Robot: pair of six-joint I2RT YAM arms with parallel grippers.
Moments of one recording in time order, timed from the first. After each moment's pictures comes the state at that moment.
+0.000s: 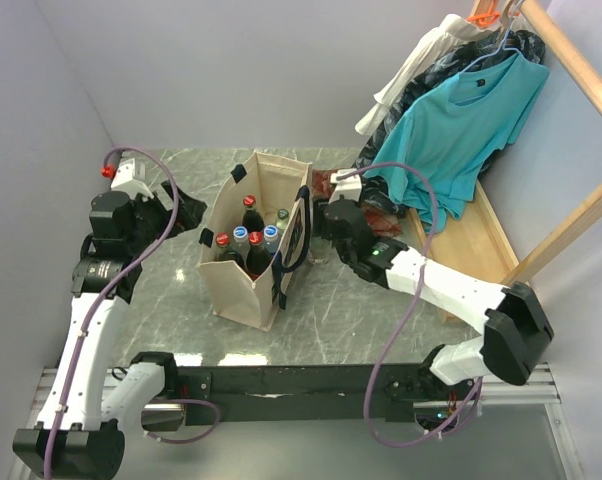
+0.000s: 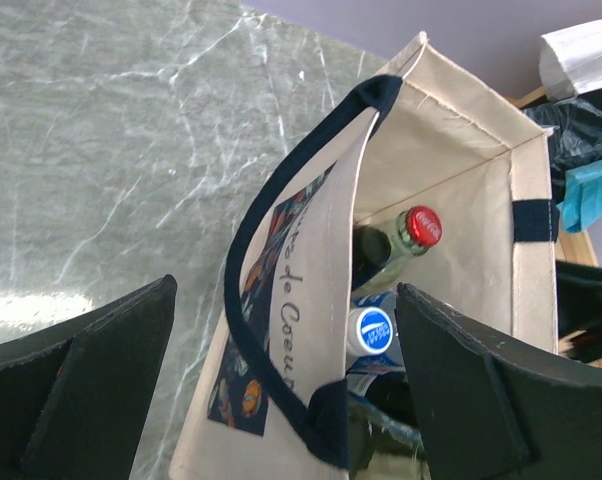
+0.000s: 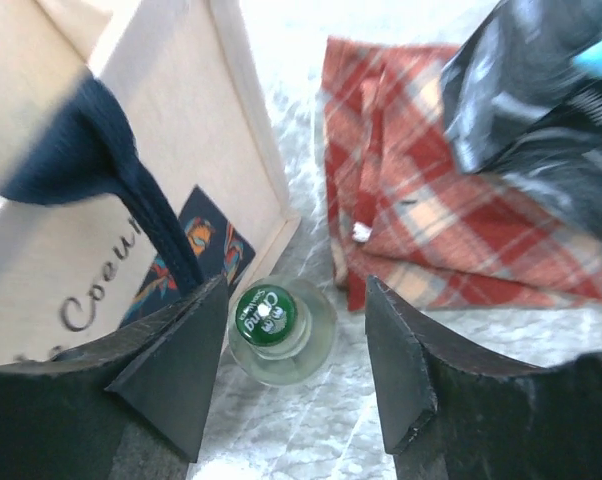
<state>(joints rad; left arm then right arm) -0.04 0.88 0.99 -0.42 0.22 -0.48 0.79 1.40 0.98 0.00 0.57 0.30</state>
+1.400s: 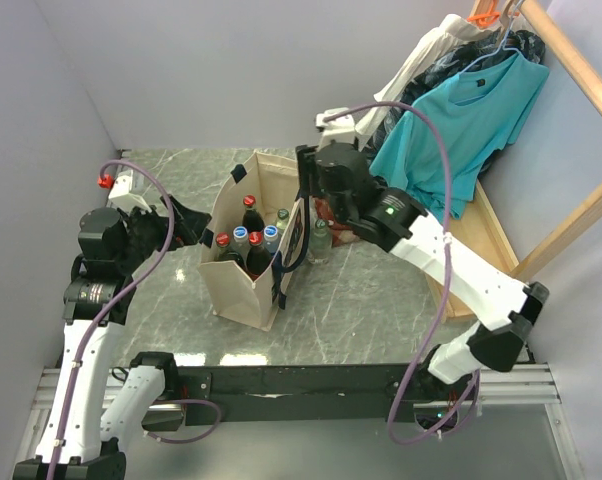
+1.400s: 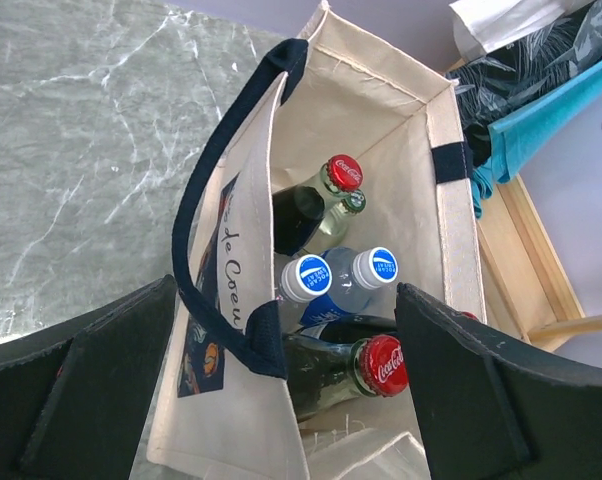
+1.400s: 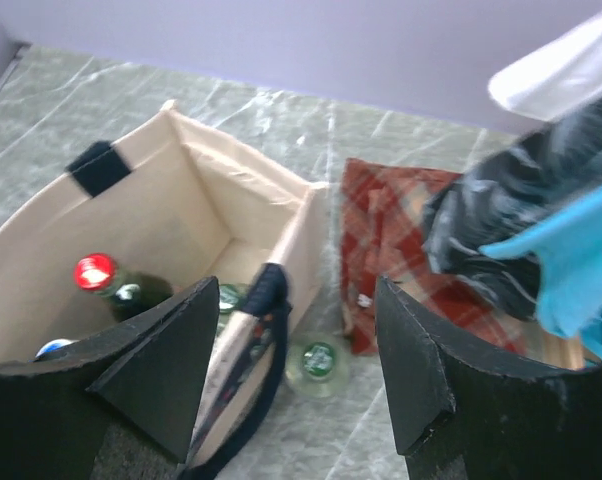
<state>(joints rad) -0.04 0.74 0.96 -0.47 0.34 -0.46 0.87 1.47 1.67 -0.53 0.63 0.21</state>
